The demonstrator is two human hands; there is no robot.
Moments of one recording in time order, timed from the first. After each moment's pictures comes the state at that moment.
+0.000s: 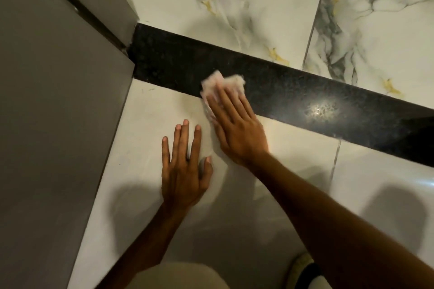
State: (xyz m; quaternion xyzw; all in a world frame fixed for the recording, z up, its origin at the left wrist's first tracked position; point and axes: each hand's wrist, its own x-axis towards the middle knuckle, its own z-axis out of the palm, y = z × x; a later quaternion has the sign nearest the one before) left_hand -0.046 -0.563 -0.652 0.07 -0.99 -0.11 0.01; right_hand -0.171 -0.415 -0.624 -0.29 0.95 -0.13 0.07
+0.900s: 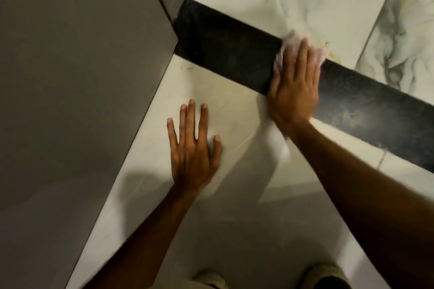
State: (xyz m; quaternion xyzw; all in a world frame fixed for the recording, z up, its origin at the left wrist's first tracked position) left_hand -0.038 -0.597 -0.669 0.17 -0.98 -0.10 0.05; right_hand -0.224 -0.439 -0.628 -0.10 0.99 -0.11 0.01
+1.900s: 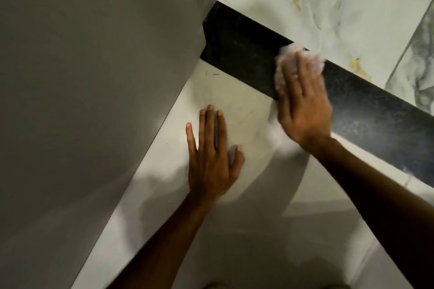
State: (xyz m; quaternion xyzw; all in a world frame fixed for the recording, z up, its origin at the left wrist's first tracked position) left_hand -0.039 -0.597 -0.669 0.18 -0.98 -0.10 0.04; right_hand -0.223 -0.446 -0.622 -0.28 0.95 -0.11 0.02
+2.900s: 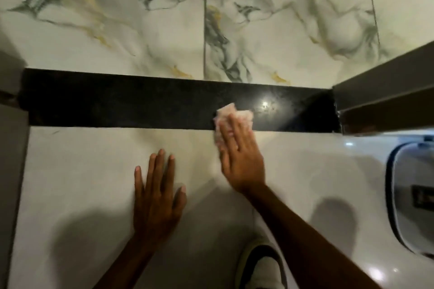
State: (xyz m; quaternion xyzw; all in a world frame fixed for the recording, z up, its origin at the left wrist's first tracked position) left_hand -0.042 -0.487 -0.646 -0.09 -0.99 -0.11 -0.07; right_hand -0.110 -0.248 -0.623 -0.05 0.99 -0.13 -0.01
